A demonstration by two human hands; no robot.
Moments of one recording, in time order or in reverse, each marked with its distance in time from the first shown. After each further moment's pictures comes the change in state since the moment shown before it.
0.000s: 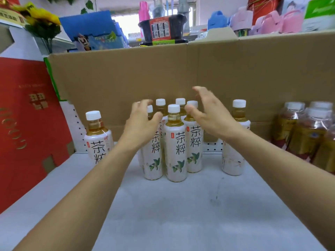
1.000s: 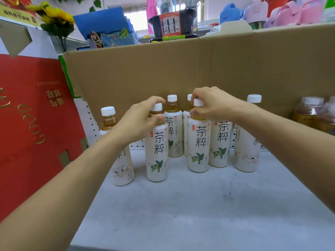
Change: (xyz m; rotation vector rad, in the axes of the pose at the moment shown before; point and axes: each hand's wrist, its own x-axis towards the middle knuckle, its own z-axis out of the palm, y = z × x) left_hand -0.004 -0.014 -0.049 0.085 -0.234 0.191; right_hand 0.025 -0.028 -0.010 -0.259 -0.294 -0.061
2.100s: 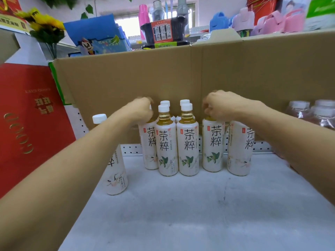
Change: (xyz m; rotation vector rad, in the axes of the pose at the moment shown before) left_hand 0.071 0.001 0.001 0.330 -0.130 -0.246; right_hand -0.004 0.027 -0.017 -0.311 -0.056 0.168
